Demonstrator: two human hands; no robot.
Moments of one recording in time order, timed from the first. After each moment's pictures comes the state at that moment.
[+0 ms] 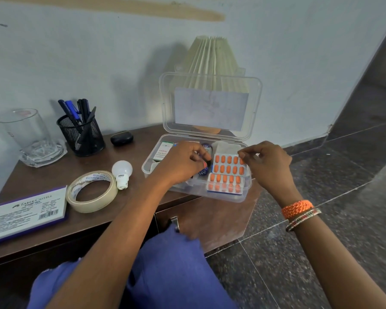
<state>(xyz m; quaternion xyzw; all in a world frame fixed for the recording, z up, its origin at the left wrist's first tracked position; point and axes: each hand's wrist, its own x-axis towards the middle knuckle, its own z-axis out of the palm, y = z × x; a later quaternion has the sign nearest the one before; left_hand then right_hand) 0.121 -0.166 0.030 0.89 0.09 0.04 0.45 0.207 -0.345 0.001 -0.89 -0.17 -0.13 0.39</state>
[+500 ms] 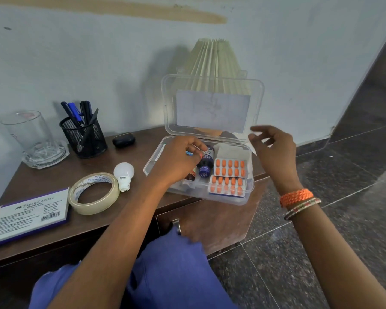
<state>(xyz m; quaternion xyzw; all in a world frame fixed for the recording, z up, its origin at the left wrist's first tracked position) 0.124 -0.158 0.031 0.88 0.11 0.14 0.43 0.220 -0.338 0.016 -0.83 -0.14 -0.17 0.51</state>
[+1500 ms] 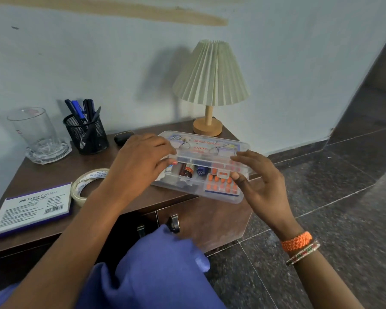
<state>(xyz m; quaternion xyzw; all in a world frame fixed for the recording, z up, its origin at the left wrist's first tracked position) 0.065 -0.114 0.038 0.97 -0.04 0.25 0.01 0.168 -0.357 -0.029 -0.77 -0.36 -0.20 0.49</state>
